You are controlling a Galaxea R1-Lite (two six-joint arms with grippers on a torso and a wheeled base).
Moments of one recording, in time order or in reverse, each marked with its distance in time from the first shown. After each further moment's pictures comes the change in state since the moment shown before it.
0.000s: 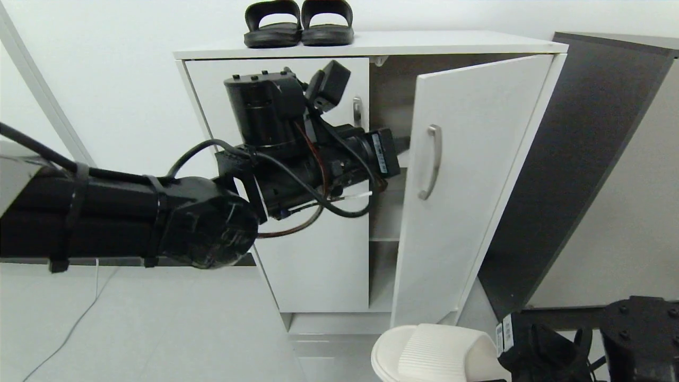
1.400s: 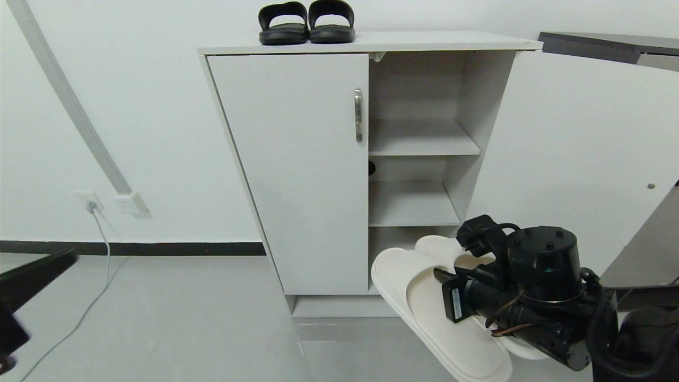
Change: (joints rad) left arm 0.423 -1.112 0.740 0.633 0.529 0.150; right arm -0.165 0.290 -0.296 -0.082 -0.529 0.179
